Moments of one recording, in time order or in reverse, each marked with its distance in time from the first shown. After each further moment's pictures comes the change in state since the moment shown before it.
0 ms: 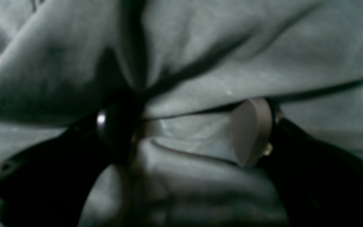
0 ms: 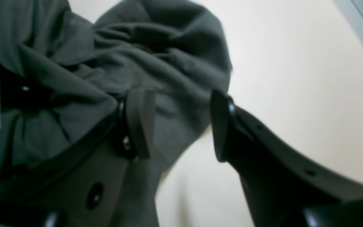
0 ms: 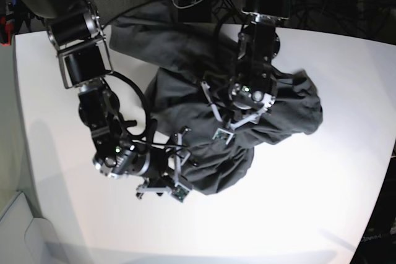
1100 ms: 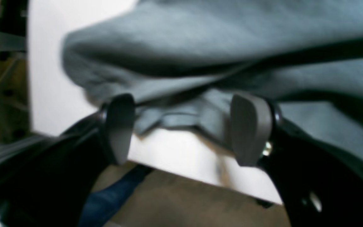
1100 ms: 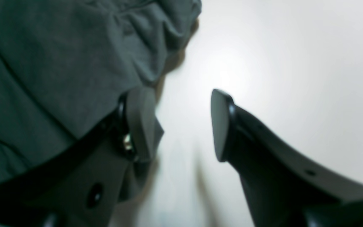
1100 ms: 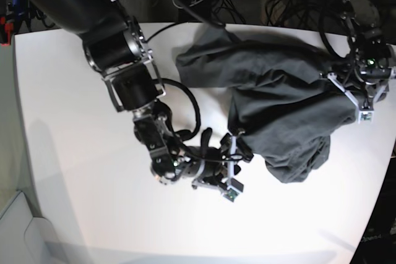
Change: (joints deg) left arm 9.3 -18.7 -30.3 18.9 -10.3 0.0 8.8; right arm 8.5 -15.4 -0.1 -28.0 -0.4 0.0 8.3
